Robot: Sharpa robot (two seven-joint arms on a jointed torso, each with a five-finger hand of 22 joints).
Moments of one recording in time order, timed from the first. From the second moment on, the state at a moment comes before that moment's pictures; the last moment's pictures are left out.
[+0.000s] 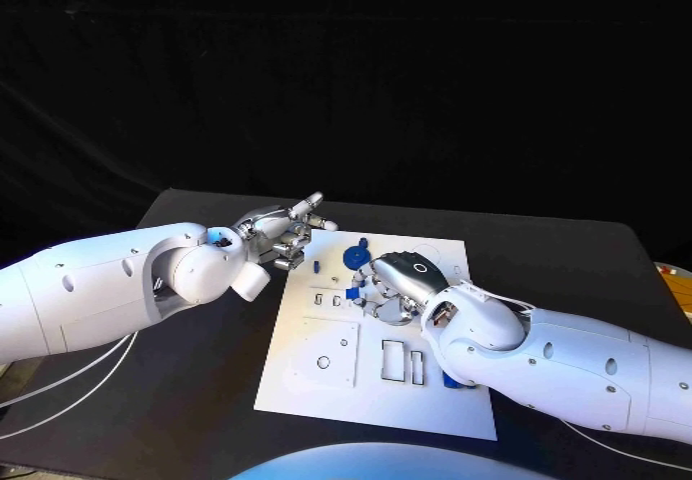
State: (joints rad) left arm 1.14 -0.98 -0.03 1.55 -0.12 -0.04 0.10; left_hand 1.07 0.22 -0.09 0.29 0.21 0.87 0.17 0.25 0.32 1.21 0.08 1.09 0.85 1.47 0.01 1.55 1.31 0.05 1.41 0.11 1.44 1.31; right arm 1.09 -0.57 -0.18 1.55 -1.67 -0.52 -0.23; right_hand 1.27 -0.14 0.50 0.13 0.16 1.03 0.10 0.23 0.41 1.44 0.02 1.44 1.31 1.46 -0.04 1.57 1.31 0.02 1.47 0.07 1.48 1.31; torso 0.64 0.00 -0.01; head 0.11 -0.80
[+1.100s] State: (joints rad) left arm 1.12 -0.94 -0.04 1.61 -0.68 -0.17 -0.12; left_hand 1.49 -0.01 0.00 0.29 0.21 0.91 0.07 0.66 0.52 1.21 0.00 1.14 0.87 1.47 -0.06 1.52 1.31 0.06 1.39 0.05 1.39 1.27; right arm 1.12 -0.64 -0.15 1.65 -1.67 -0.51 -0.27; right_hand 1.24 -0.17 0.51 0.15 0.22 1.02 0.10 0.24 0.41 1.43 0.02 1.44 1.31 1.46 -0.04 1.57 1.31 0.02 1.47 0.07 1.50 1.31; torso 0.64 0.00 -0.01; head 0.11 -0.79
